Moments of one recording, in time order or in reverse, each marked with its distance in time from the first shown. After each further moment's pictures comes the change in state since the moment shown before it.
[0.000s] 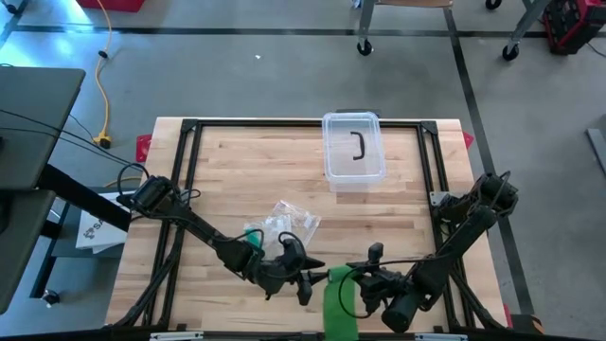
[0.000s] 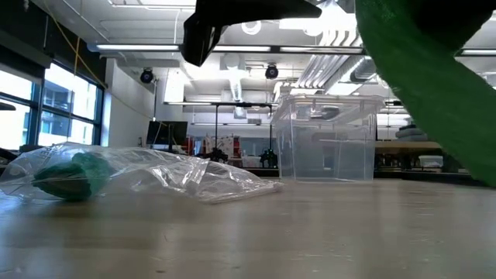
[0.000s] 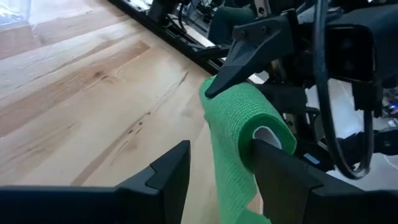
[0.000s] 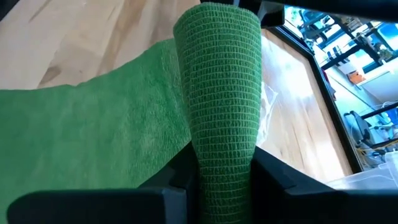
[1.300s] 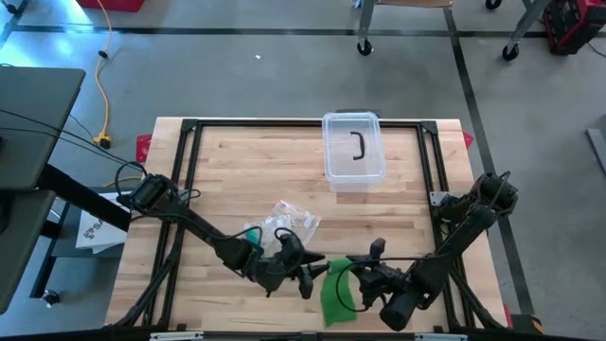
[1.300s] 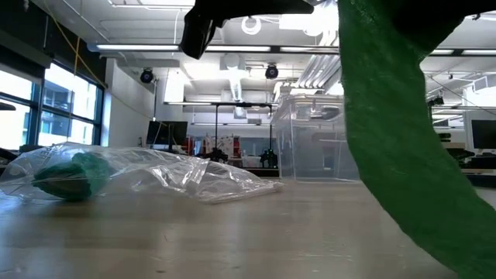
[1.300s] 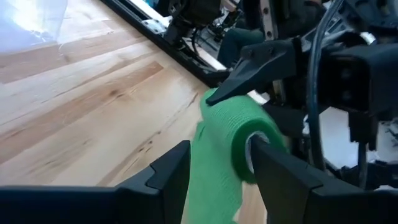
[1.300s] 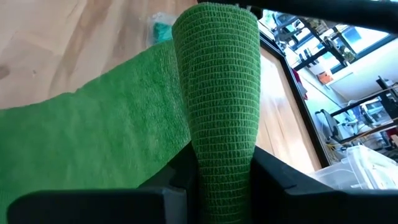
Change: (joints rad) left arm 0.002 -0.025 0.000 -0.006 -0.079 -0.035; right arm -0.011 0.001 0.000 -0.052 0.093 0.024
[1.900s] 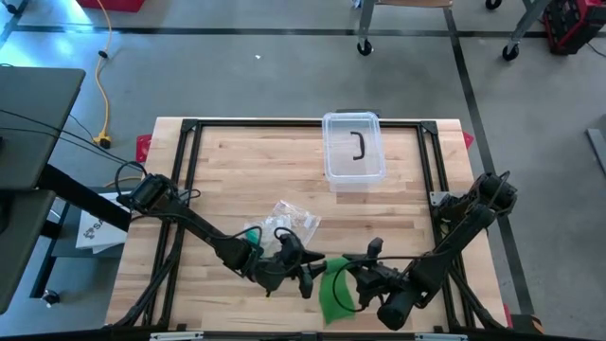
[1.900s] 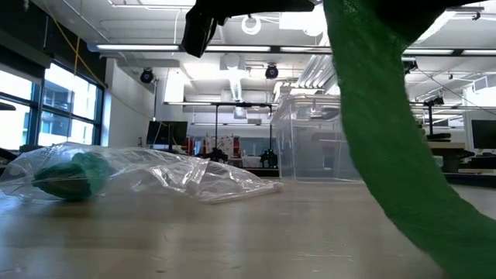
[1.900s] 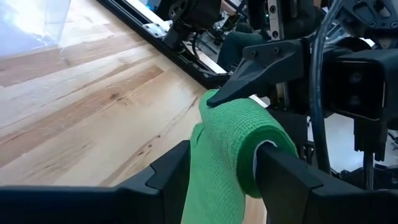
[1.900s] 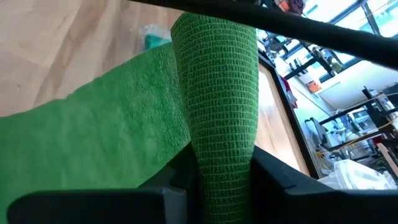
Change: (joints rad) left arm 0.001 0.000 0.000 0.006 -0.011 -0.001; right arm -0.013 0.000 0.000 0.092 0.036 -0.109
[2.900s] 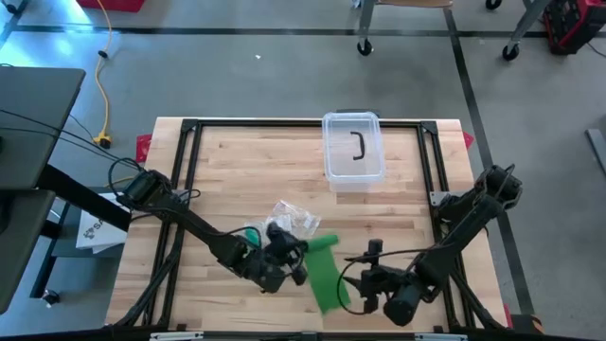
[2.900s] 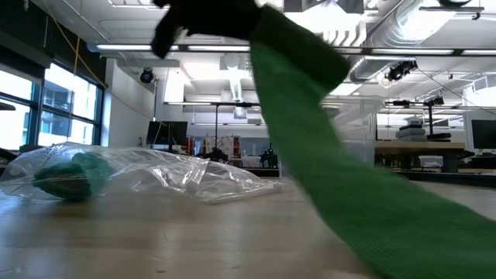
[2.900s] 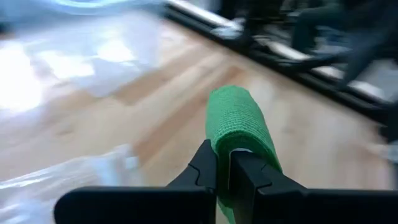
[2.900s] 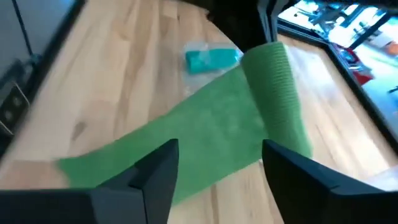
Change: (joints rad) left arm -0.014 -0.062 -0.002 -0.359 -0.189 0.050; right arm -0.016 -0.077 0.003 0.021 -0.196 0.185
